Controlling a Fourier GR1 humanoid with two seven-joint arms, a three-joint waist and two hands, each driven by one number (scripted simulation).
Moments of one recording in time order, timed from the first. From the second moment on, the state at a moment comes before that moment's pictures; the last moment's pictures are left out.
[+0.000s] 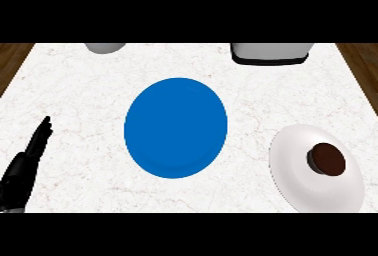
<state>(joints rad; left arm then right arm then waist) 0.09 0.56 -0.14 -1.47 0.10 0.26 -0.14 0.14 -0.56 -0.41 -1.46 -0.70 0.57 -0.26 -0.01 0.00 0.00</state>
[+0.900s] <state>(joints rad) 0.09 0.51 -0.14 -1.48 0.05 0.23 -0.14 0.00 -0.80 -0.26 -1.36 -0.20 0.69 -0.17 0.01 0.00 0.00</state>
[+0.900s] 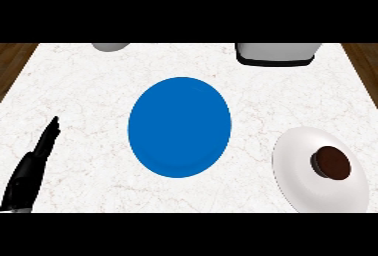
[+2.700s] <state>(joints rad) 0.08 0.40 0.03 -1.47 -0.07 0.08 -0.15 -0.32 -0.64 0.07 -0.77 0.53 0.54 -0.56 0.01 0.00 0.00</state>
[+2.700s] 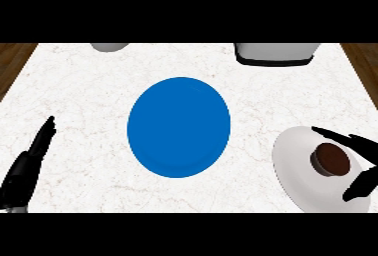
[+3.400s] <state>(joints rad) 0.08 0.36 0.04 -1.49 -0.11 0.06 -0.13 -0.48 -0.59 0.08 -0.70 0.61 0.45 -0.56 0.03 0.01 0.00</state>
